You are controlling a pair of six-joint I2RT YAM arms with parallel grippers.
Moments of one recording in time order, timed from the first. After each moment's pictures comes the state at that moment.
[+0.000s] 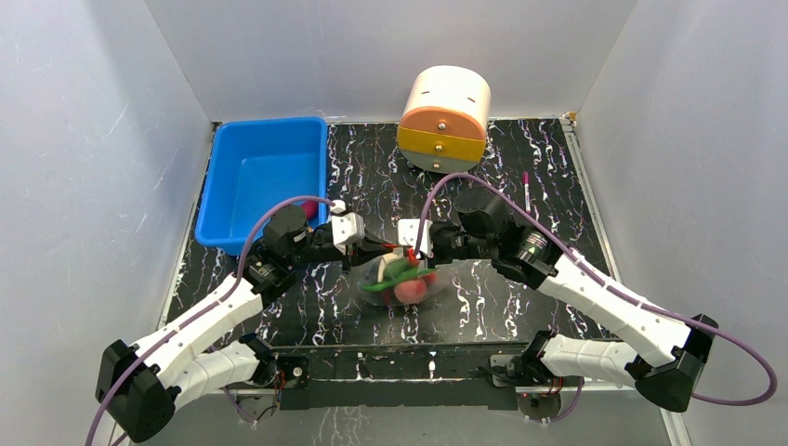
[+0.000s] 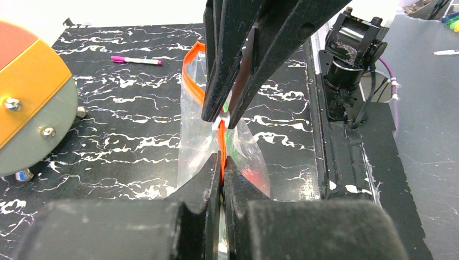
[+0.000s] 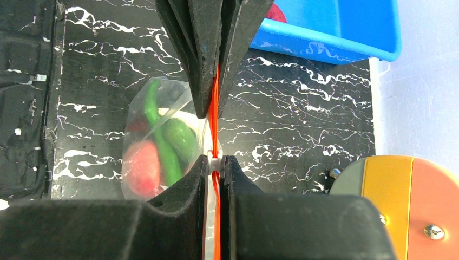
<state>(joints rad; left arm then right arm) -0.67 0.97 0.68 0.15 0.77 0.20 0.86 1.07 1.10 -0.53 -0.38 -0.76</state>
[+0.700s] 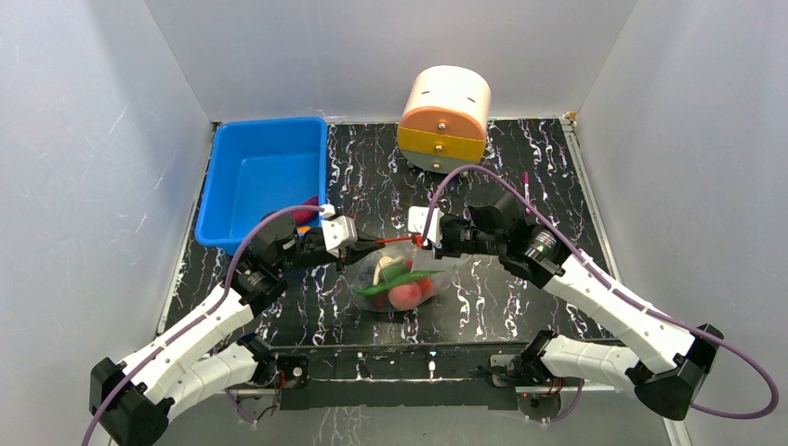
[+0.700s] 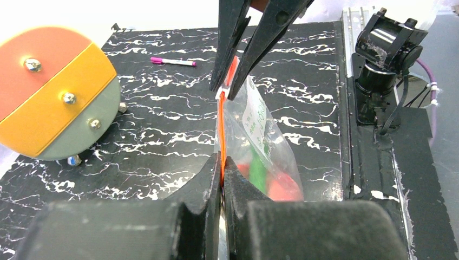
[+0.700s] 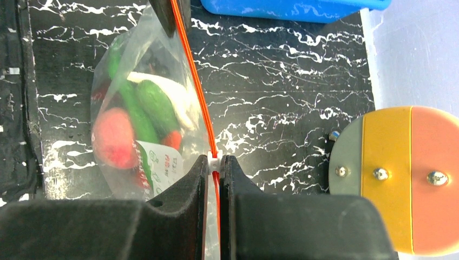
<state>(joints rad) -0.67 0.86 0.67 0.08 0.64 0.25 0.78 1.04 1.08 -0.55 -0.34 -0.71</state>
